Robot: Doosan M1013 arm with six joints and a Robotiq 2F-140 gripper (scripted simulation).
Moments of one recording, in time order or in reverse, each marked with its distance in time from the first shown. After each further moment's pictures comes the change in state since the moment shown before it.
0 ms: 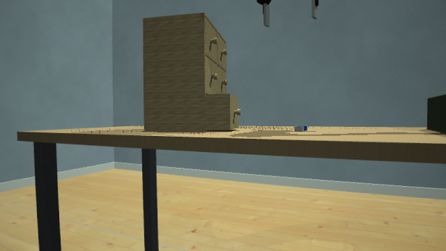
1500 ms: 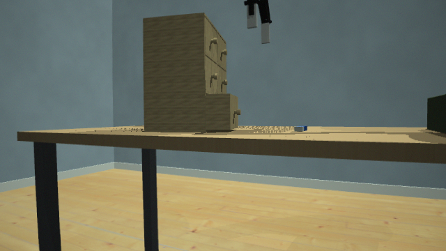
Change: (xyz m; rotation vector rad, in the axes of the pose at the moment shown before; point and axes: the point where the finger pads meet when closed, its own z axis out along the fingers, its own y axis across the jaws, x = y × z) arm 0.035 0.081 0.036 -0.044 0.122 -1.770
